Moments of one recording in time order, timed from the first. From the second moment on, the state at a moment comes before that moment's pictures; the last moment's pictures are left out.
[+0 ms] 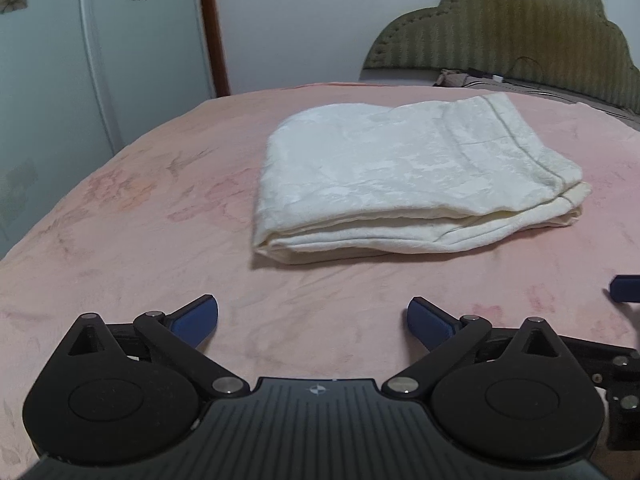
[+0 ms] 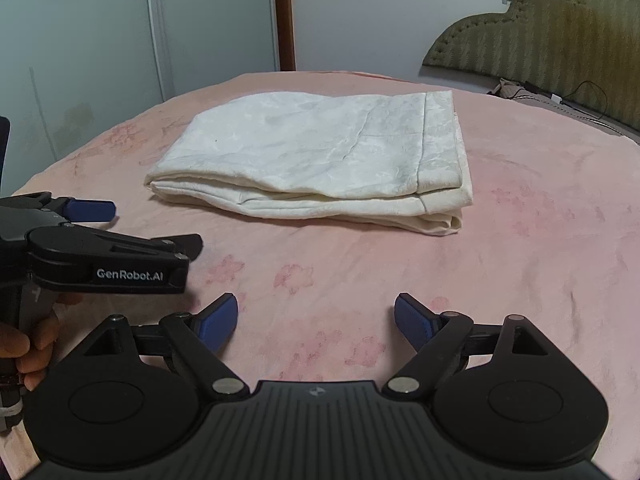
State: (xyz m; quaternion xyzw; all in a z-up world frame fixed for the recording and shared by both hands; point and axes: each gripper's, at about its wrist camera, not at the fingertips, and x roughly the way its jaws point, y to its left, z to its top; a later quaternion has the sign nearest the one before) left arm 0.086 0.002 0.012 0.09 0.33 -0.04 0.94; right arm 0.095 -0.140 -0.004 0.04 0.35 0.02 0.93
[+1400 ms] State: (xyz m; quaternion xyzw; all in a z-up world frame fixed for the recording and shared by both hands) left arm 0.089 0.014 0.009 0.05 0.35 -0.04 0.94; right arm 0.111 -0.155 -0.015 0.08 0.35 -0.10 0.93
